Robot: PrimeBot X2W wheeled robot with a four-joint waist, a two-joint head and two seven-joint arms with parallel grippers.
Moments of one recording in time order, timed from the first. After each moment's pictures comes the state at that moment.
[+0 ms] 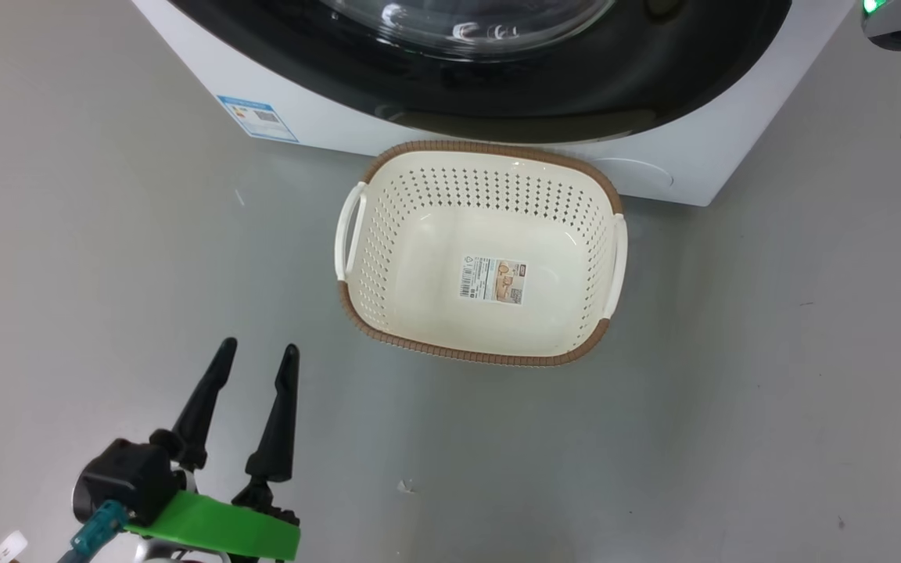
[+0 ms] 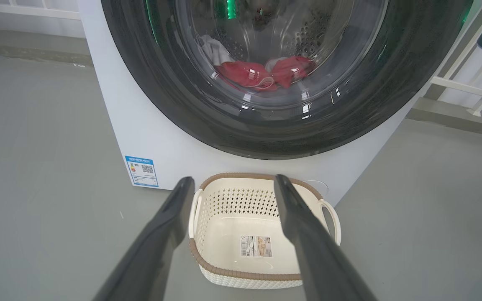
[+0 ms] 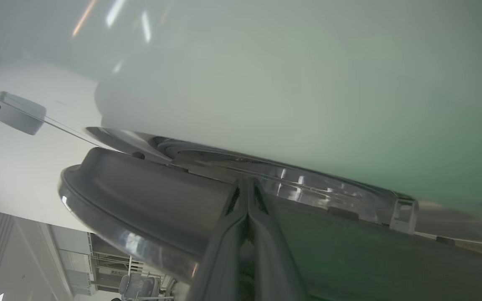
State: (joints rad) left arm -0.17 0.08 -0.11 0.17 -0.32 -0.12 -0.25; right arm -1.30 -0.28 0.24 0.90 1.62 0.13 0.59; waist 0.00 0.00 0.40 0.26
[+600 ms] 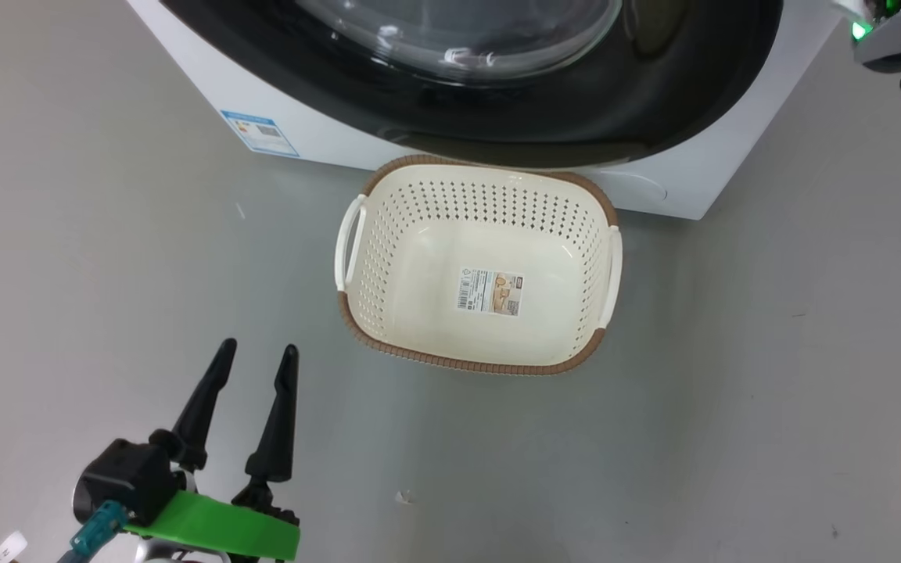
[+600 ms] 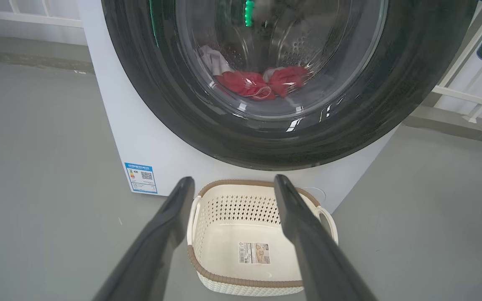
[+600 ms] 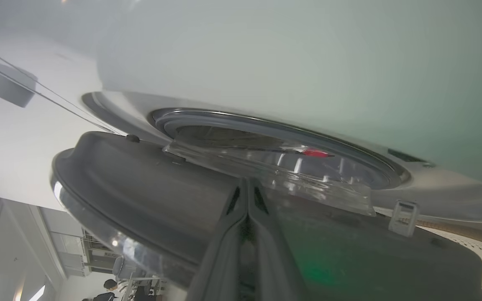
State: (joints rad) left arm -0.17 0.08 -0.11 0.17 -0.32 -0.12 -0.25; right arm -1.29 -0.28 0.27 0.89 1.61 0.13 0.64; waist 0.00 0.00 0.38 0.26
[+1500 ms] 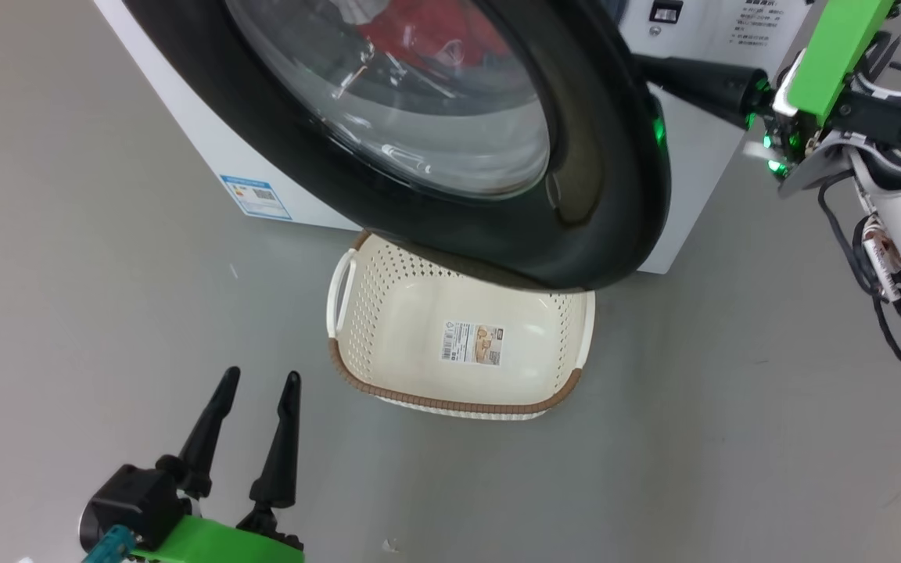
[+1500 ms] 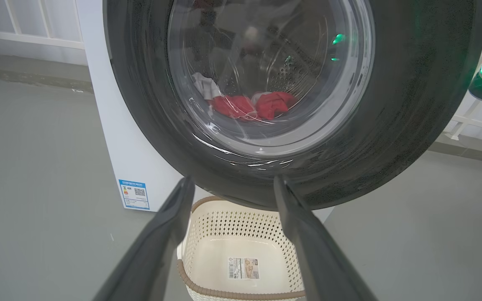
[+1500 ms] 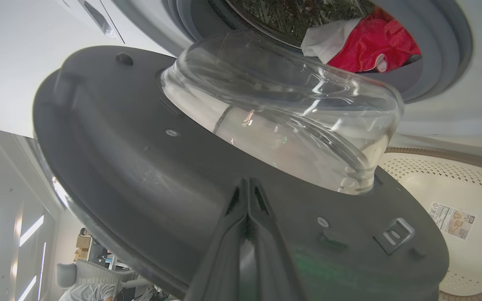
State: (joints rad) left arm -0.12 0.06 -0.09 0.17 -0.31 -0.12 -0.25; right arm -1.08 -0.27 0.33 0.74 1.63 0.13 0.82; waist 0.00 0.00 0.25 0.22
